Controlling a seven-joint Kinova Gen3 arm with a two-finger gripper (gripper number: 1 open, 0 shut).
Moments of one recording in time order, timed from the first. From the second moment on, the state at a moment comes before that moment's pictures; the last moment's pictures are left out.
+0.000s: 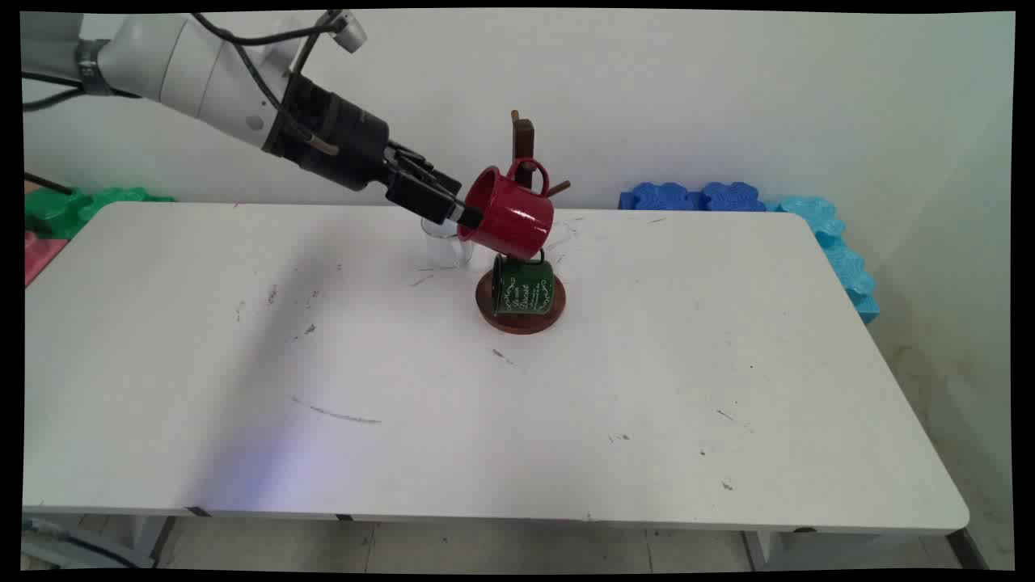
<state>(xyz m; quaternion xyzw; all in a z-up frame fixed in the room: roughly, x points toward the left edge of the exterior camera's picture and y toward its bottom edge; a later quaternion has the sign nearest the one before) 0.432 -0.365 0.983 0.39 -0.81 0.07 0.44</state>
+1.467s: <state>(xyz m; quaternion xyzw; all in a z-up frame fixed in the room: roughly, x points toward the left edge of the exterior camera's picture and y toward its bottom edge) 0.400 -0.378 0.974 0.44 -0.78 0.02 0.44</state>
